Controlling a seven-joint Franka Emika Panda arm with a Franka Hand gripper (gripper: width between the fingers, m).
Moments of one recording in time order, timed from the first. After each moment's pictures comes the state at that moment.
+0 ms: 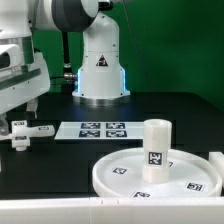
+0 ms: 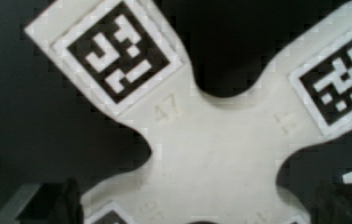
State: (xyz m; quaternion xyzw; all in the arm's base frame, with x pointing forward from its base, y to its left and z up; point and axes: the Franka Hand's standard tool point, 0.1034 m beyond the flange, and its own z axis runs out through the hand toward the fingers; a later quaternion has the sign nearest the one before) arm 0.422 -0.194 0.044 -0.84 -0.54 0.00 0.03
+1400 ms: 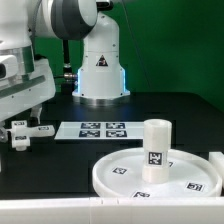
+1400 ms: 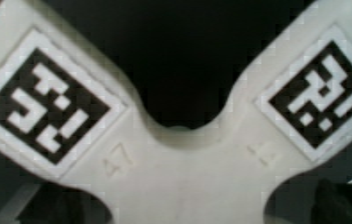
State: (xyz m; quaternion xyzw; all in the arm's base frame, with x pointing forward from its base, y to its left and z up) arm 0.413 -0.191 0.028 -0.88 -0.48 0.02 0.04
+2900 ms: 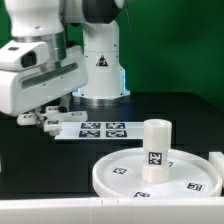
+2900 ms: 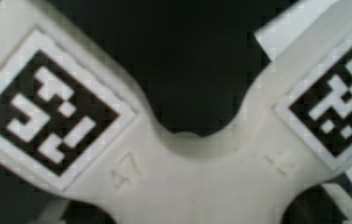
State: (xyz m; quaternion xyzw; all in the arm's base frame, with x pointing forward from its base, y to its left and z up) arm 0.428 -0.107 0.063 -0.92 -0.39 0.03 0.06
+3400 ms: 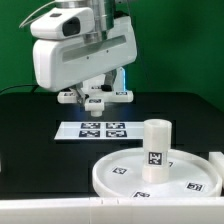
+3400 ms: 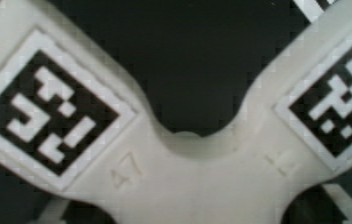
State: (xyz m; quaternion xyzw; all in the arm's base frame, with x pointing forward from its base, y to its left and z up) arm 0.475 -0.046 0.106 -0.93 -0.35 0.03 0.07
